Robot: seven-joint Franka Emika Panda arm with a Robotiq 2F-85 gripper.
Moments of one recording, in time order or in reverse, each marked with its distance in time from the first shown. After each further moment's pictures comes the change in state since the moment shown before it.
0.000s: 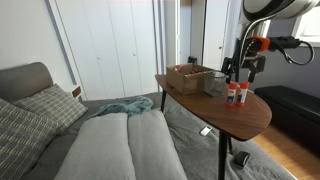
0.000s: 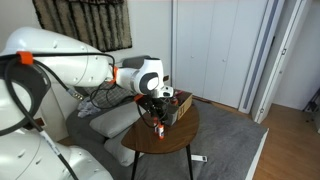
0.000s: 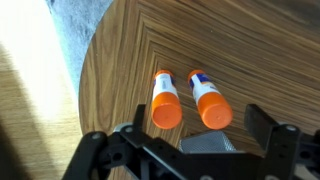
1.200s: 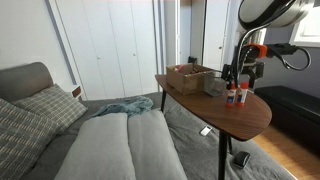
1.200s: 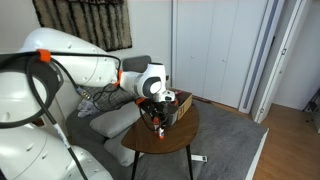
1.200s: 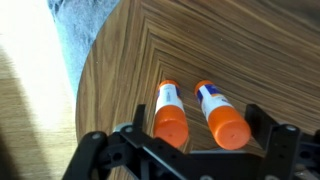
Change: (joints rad) arm -0.004 0.063 -0.005 0.000 -0.003 0.005 -0.021
